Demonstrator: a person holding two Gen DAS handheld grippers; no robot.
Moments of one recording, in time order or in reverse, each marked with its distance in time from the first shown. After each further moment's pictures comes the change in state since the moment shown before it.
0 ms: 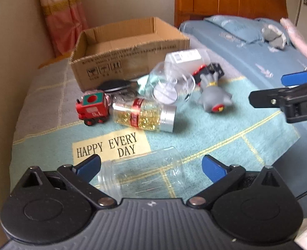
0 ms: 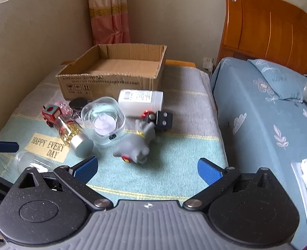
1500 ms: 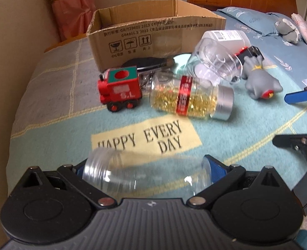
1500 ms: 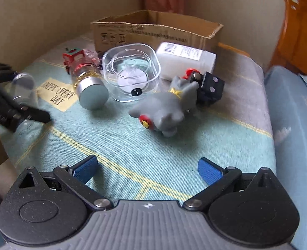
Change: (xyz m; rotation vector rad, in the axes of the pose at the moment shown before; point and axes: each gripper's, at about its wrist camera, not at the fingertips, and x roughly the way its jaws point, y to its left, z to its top) left arm 0.052 0.056 -0.010 -0.009 0.025 0.023; right arm 0.075 0.002 -0.039 -0.266 0.049 0.214
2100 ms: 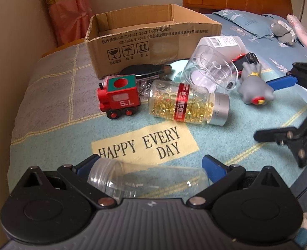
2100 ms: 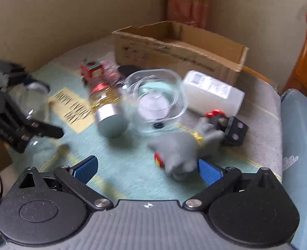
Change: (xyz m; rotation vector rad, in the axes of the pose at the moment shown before) left arm -0.009 0.002 0.002 0.017 -0.011 -0.021; right arm 0.006 0.024 0.041 -0.125 -0.006 0.051
